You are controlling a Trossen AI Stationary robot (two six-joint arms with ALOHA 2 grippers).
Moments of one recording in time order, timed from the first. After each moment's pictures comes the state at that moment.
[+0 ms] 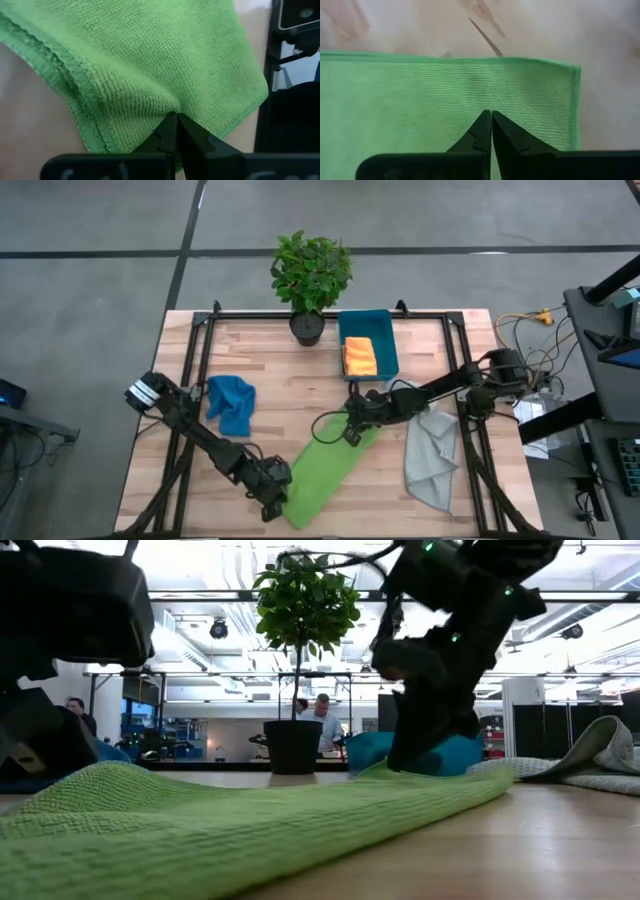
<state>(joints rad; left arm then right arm) -0.68 1.86 0.87 0.05 0.00 -1.04 0.18 1.75 0.92 -0.20 0.18 0.76</state>
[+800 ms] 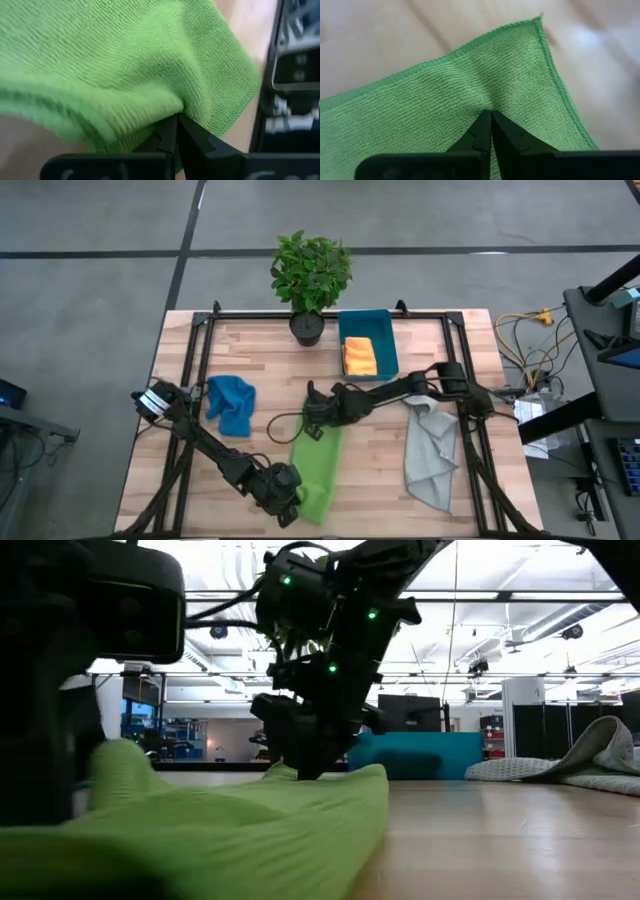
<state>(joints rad) -0.68 1.91 1.00 0.06 -0.17 -1.19 0.12 2.21 1.53 -0.54 0.37 0.64</state>
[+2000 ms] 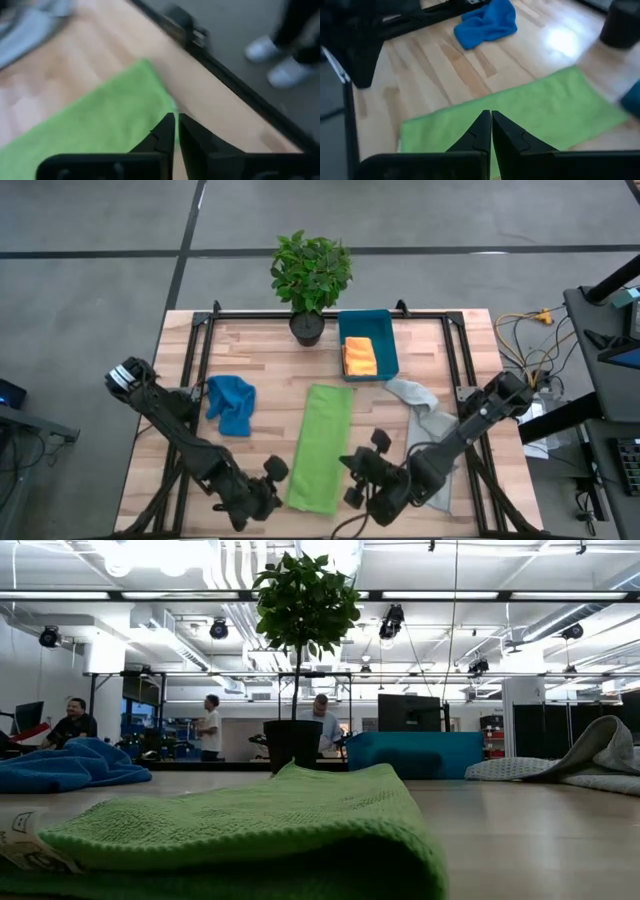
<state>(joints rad) -0.77 1.58 1.13 -0.37 -0.22 0.08 0.68 1.84 1.53 -0.68 0.84 0.97</state>
